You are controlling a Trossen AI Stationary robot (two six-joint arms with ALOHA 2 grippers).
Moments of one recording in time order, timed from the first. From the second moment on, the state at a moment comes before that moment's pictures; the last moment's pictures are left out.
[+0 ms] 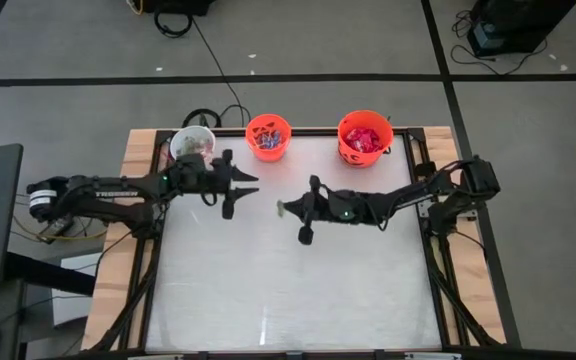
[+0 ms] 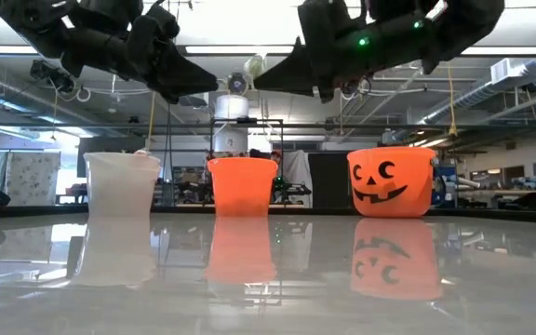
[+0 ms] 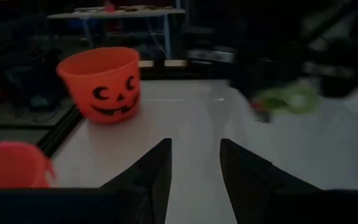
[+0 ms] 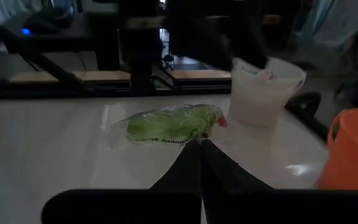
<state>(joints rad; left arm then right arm) 0.30 1.03 0.49 0.35 0.19 0.09 0.07 1.65 0.81 0.63 0.28 0.00</state>
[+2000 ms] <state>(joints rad) 0.40 0.86 0.48 0.06 -0.68 0.05 0.02 1.65 0.81 0.57 0.37 0.18</state>
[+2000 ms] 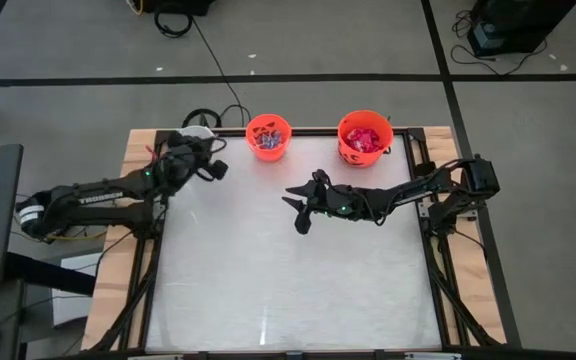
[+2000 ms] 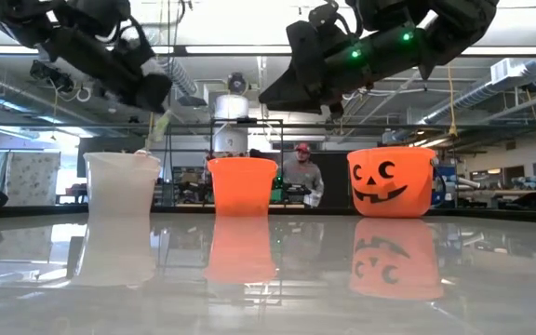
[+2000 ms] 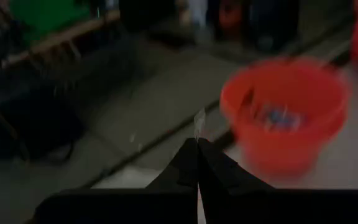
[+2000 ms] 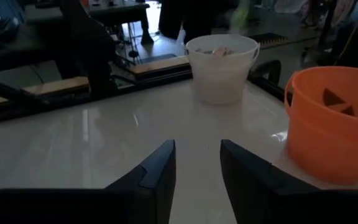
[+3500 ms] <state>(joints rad) 0.58 0.47 0.48 -0.34 -0.23 0.02 0.05 1.36 0.81 0.12 0.55 0.29</state>
